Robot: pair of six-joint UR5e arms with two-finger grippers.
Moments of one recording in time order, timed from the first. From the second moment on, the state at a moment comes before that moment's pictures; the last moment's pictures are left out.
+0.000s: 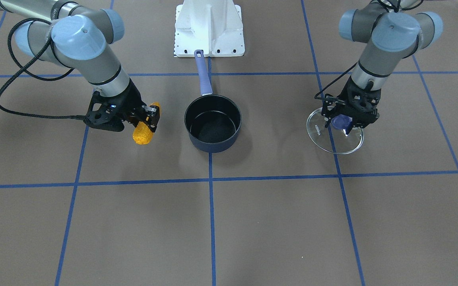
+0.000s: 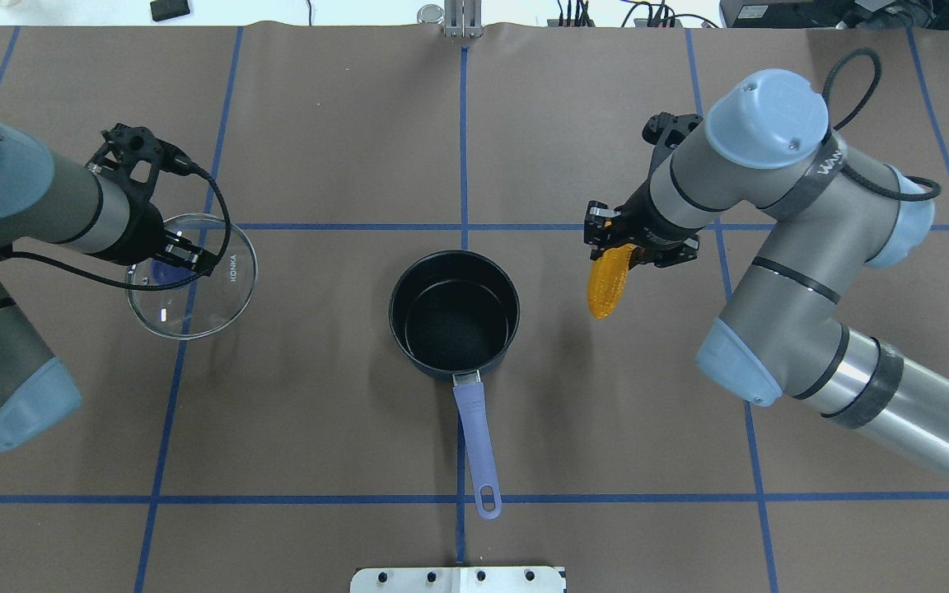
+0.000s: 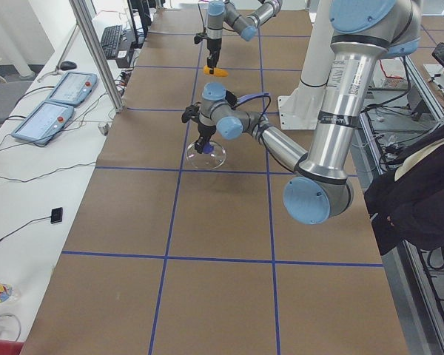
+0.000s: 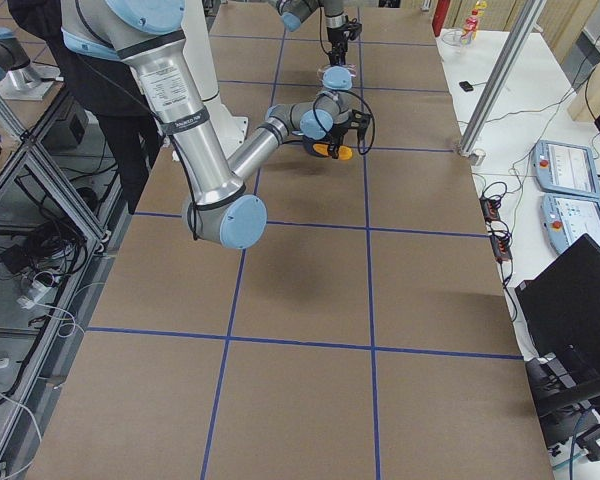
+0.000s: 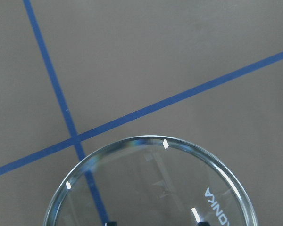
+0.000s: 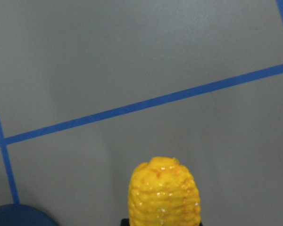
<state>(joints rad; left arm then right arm) -0.82 -1.76 -1.84 -1.91 -1.99 -0.58 0.68 -1.06 1.79 -1.43 2.03 1.43</state>
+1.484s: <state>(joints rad) -1.01 -1.62 -1.63 -2.06 -2.18 -0.22 0.47 -0.88 1.77 -1.56 1.84 1.56</state>
